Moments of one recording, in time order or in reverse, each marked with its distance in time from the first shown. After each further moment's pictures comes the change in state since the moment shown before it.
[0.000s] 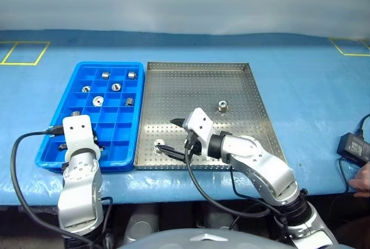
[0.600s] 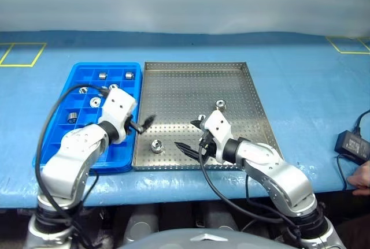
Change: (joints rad) left arm -0.256 0.571 -0.241 0.030 -0.454 0.020 -0.757; right arm 0.129 -0.063 -0.119 -0.087 0.004 0.068 -0.084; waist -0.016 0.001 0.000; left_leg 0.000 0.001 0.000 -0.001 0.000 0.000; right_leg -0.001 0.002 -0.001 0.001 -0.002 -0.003
